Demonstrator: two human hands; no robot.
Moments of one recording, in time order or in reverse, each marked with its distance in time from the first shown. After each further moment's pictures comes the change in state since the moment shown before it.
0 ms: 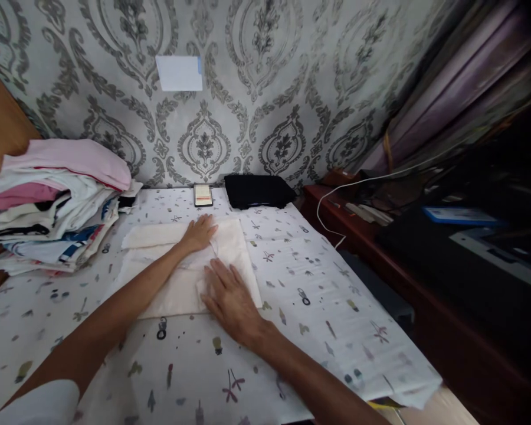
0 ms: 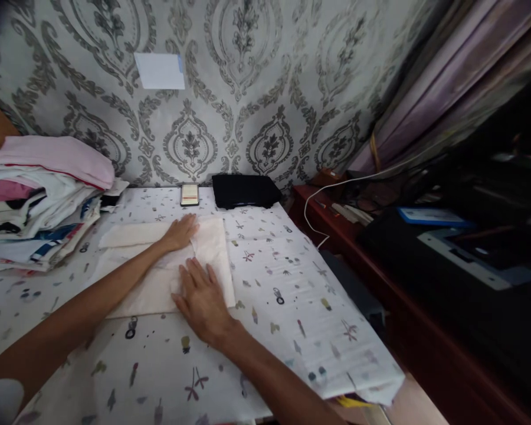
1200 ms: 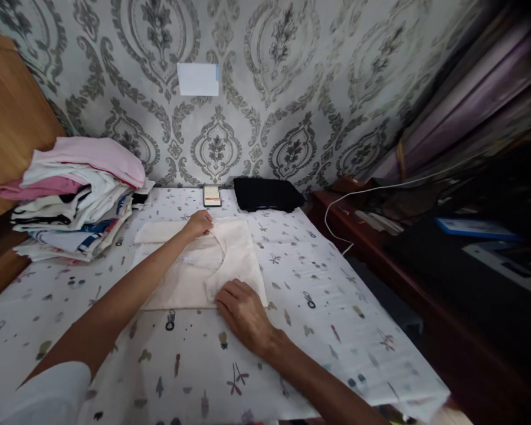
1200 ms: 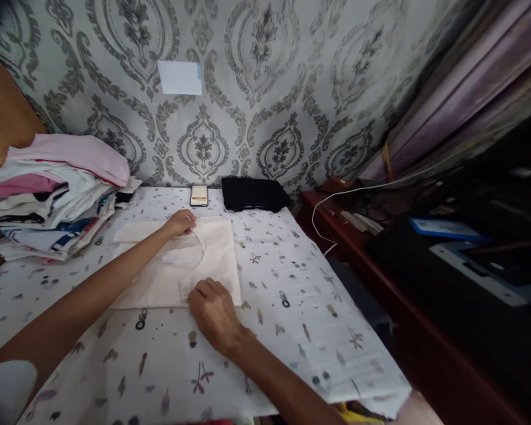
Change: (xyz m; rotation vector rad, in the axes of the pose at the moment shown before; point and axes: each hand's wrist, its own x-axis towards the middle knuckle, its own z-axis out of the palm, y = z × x) left_hand 0.004 0.011 -0.036 -0.170 0.035 -0.304; right_hand -0.015 -0.003 0.001 0.014 0.135 -0.200
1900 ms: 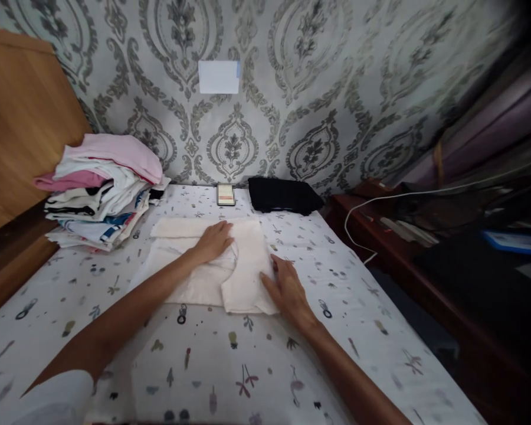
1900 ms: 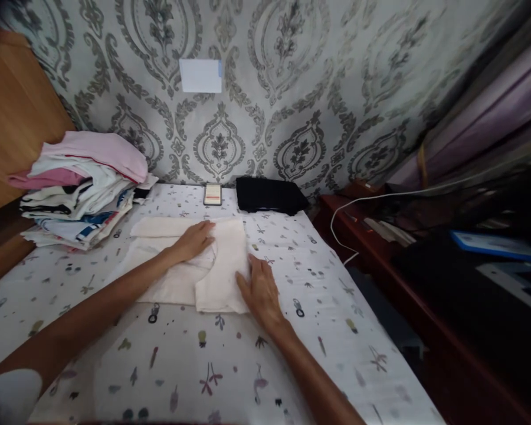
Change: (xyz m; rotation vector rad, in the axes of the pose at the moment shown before) left_hand -0.050 -0.027 0.014 0.519 -0.011 0.524; right_hand -0.012 0.071 -0.019 0.024 0.046 0.622
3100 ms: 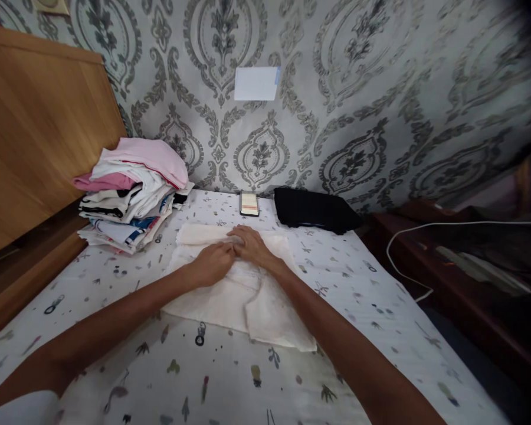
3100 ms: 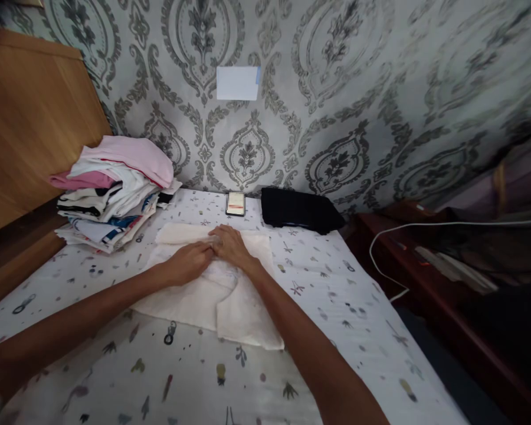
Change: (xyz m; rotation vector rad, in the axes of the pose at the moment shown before) left_hand -0.048 -0.019 -0.030 0.179 -0.090 0.115; right_hand 0.164 -0.087 0.082 -0.034 -0.280 -0.472
